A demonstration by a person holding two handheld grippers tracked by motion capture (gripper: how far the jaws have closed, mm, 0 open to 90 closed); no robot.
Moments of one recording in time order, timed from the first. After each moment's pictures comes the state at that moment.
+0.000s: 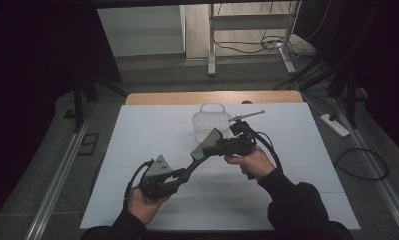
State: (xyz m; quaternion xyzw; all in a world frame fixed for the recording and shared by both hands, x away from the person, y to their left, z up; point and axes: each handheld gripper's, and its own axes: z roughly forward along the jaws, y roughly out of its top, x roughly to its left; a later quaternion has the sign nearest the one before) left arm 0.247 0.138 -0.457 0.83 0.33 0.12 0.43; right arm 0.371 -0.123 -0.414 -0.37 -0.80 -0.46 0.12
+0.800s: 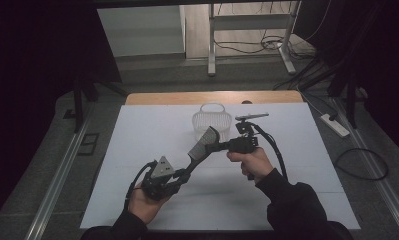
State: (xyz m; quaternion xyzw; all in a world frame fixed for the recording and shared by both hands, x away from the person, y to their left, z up) left arm 0.250 0.134 -0.464 0.84 0.33 0.14 0.40; right arm 0.380 -0.135 -0.425 -0.39 -0.73 -0.49 0.26
